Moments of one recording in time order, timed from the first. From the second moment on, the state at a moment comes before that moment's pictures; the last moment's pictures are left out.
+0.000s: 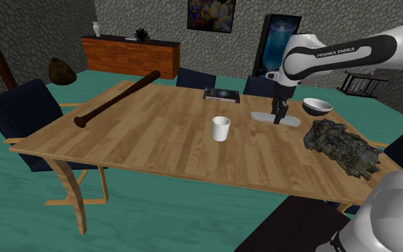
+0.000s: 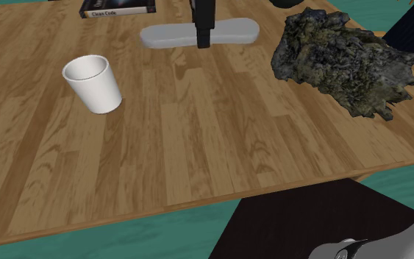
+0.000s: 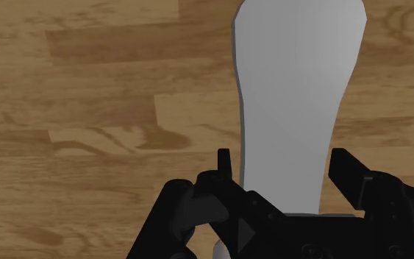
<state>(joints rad) 0.07 -0.30 -0.35 -2.24 -0.13 1.97 -0.96</state>
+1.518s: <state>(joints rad) -0.15 0.09 -0.73 -1.86 0.06 1.94 -1.64</state>
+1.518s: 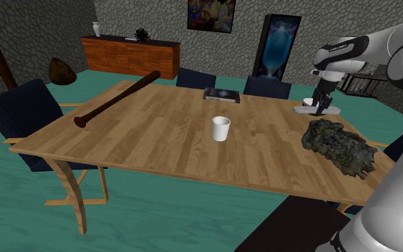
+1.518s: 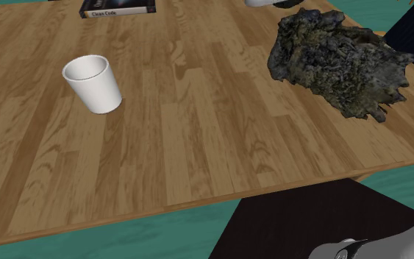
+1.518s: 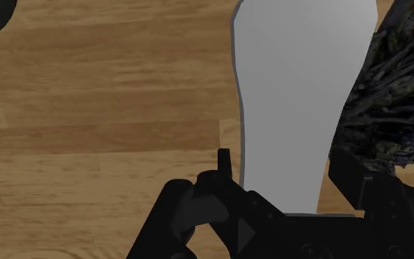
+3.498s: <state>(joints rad) -0.40 0.49 -0.71 -1.68 0.35 2.06 -1.95</state>
